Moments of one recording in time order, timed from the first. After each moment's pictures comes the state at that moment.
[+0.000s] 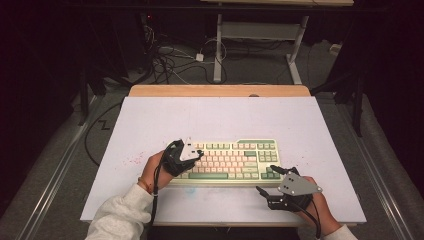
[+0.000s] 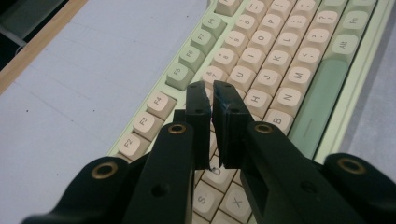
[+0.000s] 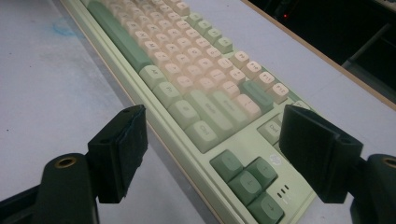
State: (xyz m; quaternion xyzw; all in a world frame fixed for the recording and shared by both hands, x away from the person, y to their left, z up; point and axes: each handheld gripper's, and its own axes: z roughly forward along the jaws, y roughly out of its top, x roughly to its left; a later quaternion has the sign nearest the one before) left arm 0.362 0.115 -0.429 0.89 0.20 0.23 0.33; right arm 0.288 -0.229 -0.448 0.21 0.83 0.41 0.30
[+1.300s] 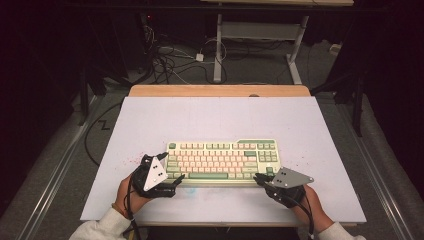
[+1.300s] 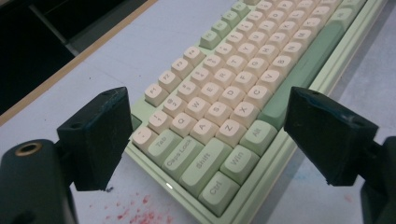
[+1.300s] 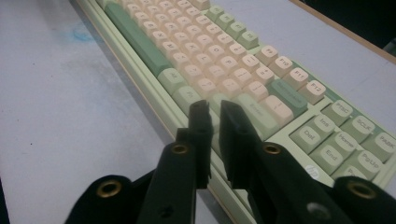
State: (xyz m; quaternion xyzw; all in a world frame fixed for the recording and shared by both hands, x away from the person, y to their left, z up) left arm 0.303 0.180 -0.453 0.83 0.24 0.30 0.39; right arm 0.303 -0.215 -0.450 0.22 0.85 0.41 0.24
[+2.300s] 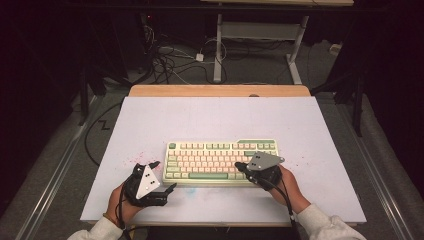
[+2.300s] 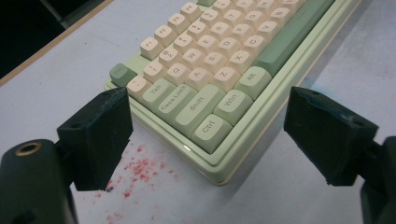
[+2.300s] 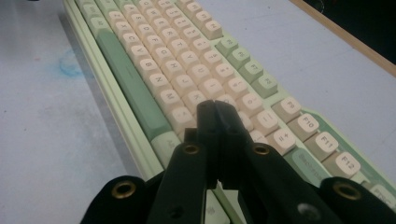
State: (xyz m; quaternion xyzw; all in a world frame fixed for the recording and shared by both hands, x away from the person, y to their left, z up) left arm 0.289 0.196 -0.467 0.84 0.26 0.29 0.37; right arm 0.343 -0.160 -0.439 0.19 0.87 0.40 0.23
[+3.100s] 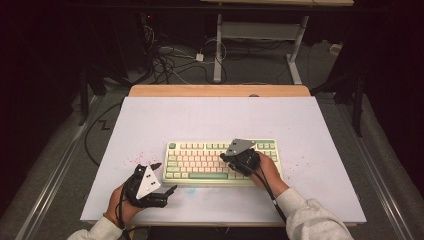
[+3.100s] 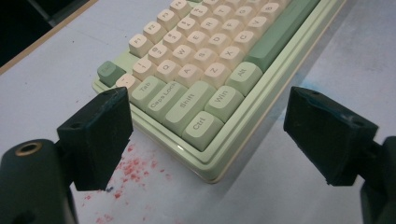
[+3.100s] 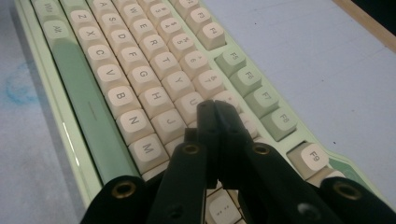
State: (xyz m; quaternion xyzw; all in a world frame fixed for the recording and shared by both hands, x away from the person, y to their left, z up) left arm 0.290 0.196 -0.469 0.85 0.25 0.27 0.37; right arm 0.386 -0.113 -0.444 0.20 0.89 0.35 0.21
